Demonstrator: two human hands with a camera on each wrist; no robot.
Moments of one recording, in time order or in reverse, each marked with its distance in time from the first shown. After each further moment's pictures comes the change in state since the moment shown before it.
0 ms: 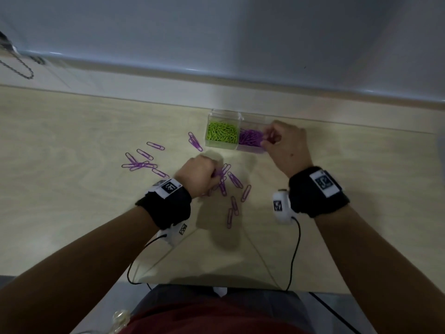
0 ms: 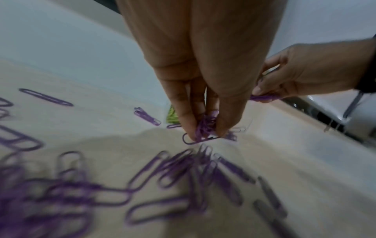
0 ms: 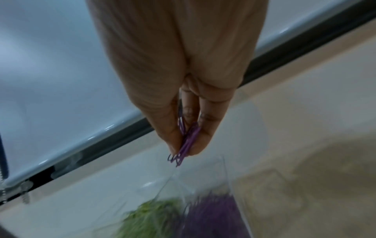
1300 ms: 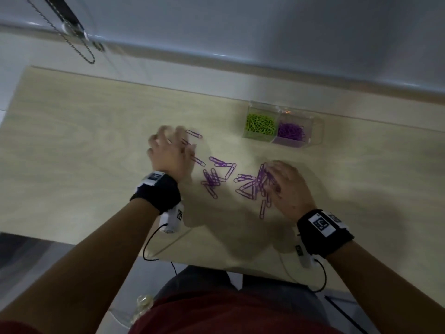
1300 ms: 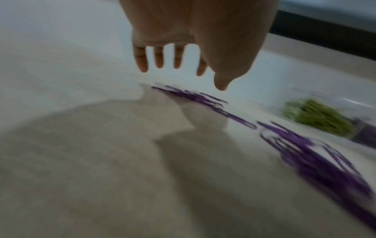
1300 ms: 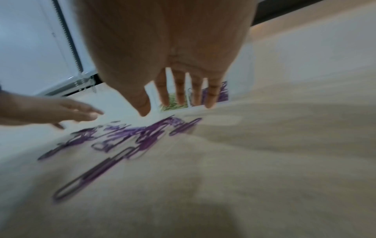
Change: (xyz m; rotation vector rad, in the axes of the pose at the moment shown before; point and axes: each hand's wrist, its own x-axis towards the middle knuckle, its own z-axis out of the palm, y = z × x) left_hand -0.067 -0.117 0.008 0.095 0.422 -0.600; right_hand -0.098 0.021 0.082 -0.326 -0.293 -0.163
